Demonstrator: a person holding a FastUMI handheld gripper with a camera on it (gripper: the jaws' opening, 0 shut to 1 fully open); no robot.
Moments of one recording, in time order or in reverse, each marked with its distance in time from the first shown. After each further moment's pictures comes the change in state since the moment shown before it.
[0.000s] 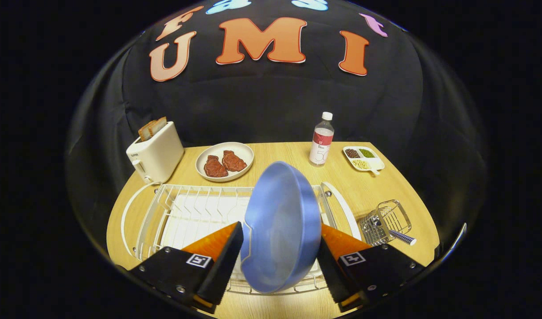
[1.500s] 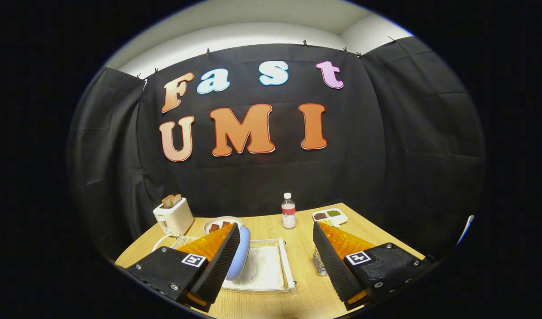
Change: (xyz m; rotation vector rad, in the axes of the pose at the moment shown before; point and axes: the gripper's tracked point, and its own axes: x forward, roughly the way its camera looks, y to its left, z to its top) arm -0.178 -0.112 0.054 0.141 -0.549 0.057
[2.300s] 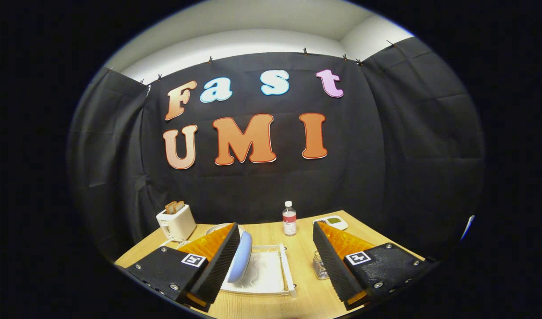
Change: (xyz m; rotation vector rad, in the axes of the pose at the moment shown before) arm -0.011 0.000 0.010 0.010 -0.068 0.008
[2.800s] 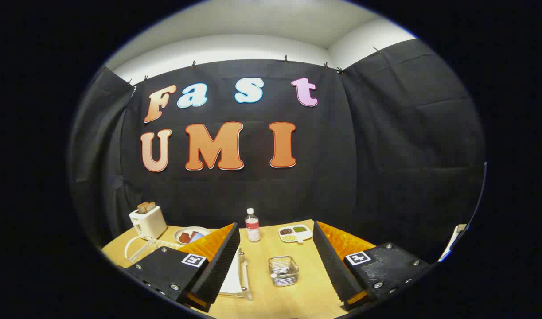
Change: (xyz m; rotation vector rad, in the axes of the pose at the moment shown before) arm -0.016 -0.079 0.018 -0.027 -0.077 -0.132
